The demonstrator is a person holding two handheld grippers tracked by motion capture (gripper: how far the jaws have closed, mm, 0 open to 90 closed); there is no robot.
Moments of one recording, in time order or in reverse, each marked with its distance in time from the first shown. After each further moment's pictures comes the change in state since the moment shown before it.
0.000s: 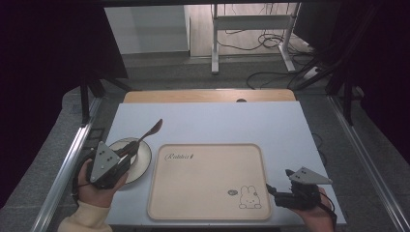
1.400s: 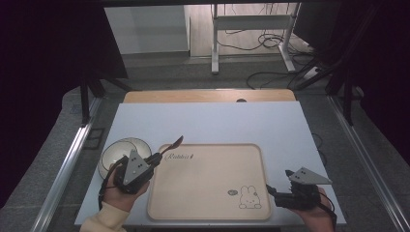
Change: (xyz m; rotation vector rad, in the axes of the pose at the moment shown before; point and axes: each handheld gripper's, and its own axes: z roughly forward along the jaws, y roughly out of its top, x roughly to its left) left arm -0.039 -0.017 0.037 0.109 -0.119 0.058; right arm 0.000 -0.001 0.001 0.005 0.003 -0.004
